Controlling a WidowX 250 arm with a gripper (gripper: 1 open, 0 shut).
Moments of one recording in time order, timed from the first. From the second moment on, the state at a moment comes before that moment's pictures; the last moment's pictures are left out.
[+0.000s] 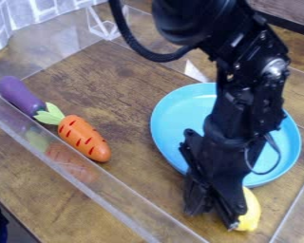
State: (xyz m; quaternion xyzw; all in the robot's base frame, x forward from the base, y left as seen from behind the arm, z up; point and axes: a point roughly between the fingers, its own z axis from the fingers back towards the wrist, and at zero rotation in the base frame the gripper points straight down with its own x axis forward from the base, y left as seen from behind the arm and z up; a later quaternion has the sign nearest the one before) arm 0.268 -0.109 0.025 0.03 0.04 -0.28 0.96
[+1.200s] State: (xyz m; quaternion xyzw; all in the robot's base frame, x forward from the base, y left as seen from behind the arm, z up) arm 0.271 -0.125 0.022 0.02 0.06 -0.31 0.95
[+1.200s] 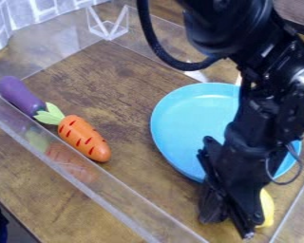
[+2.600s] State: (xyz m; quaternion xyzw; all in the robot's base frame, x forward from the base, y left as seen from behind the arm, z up) arm 0.273 -0.135 0.035 0.02 0.07 -0.34 0.94
